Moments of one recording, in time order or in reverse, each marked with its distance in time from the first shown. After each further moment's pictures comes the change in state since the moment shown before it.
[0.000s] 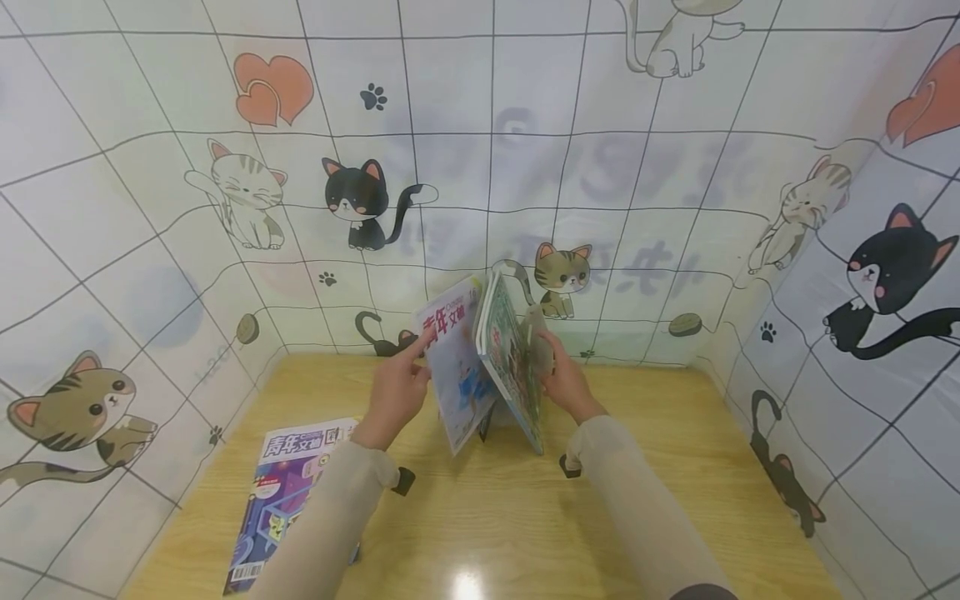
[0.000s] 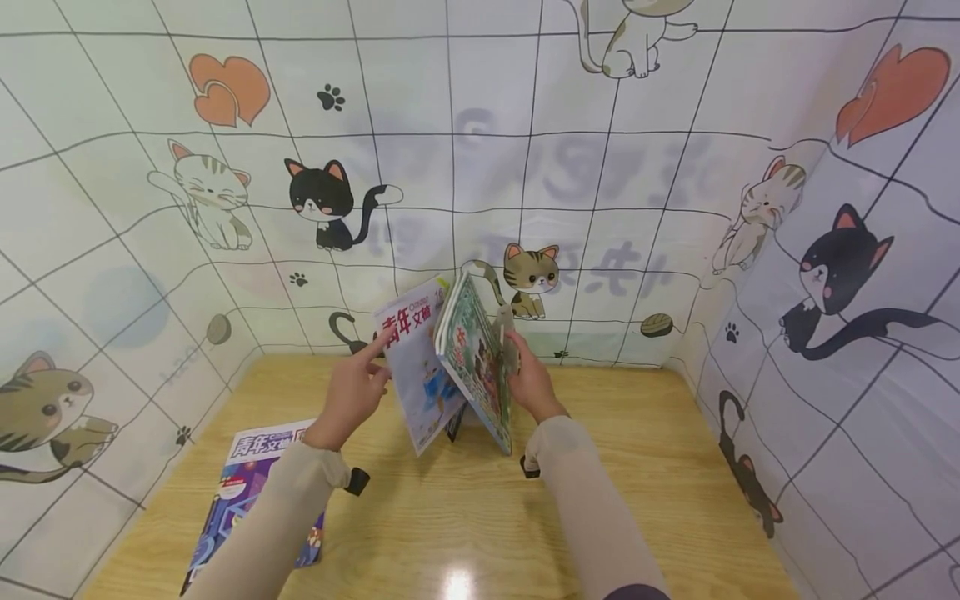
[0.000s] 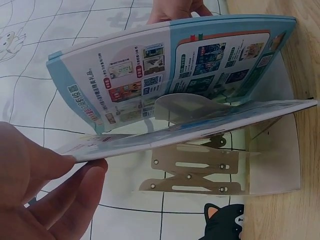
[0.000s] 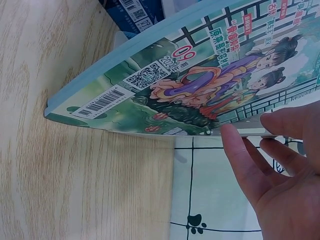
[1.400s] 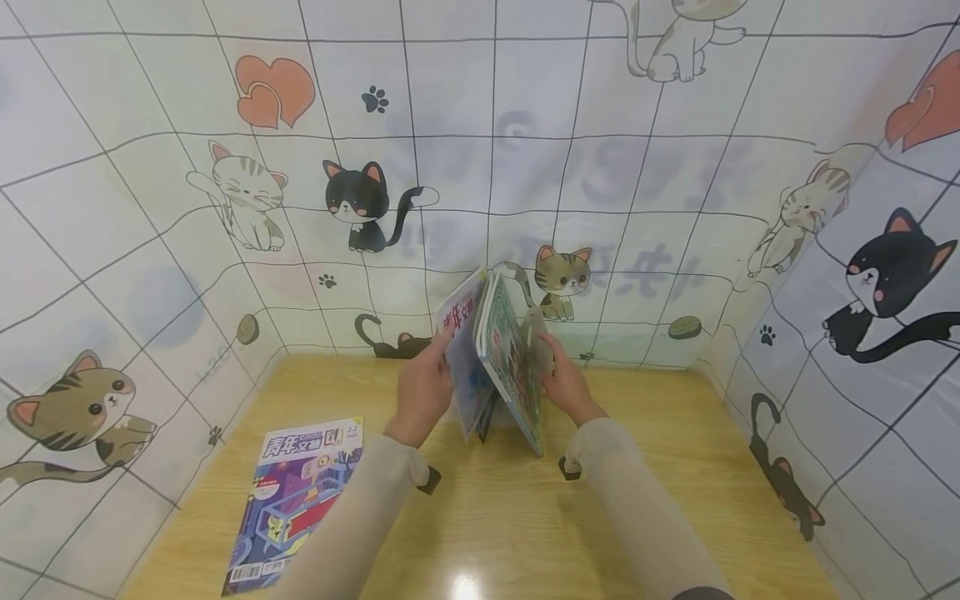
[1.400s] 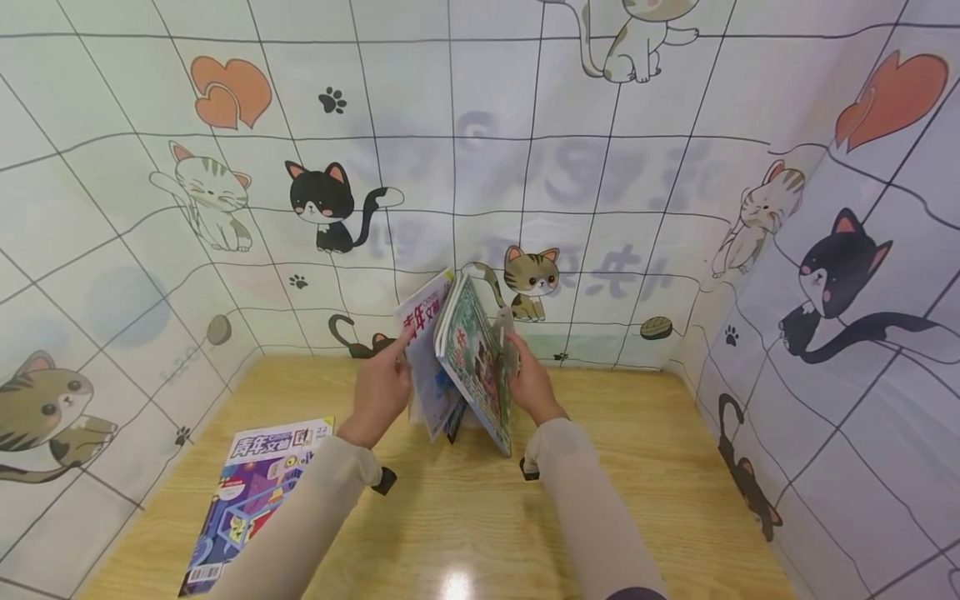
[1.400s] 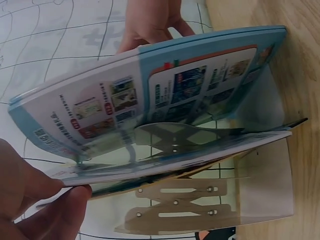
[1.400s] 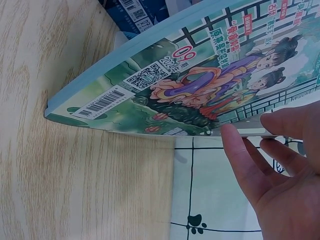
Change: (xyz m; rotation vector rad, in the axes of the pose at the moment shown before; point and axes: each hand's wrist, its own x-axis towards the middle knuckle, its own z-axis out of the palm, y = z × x) left_hand 0.010 0.018 0.032 0.135 0.151 0.089; right_hand 0.002 -0.001 0.000 0.008 -0.005 0.018
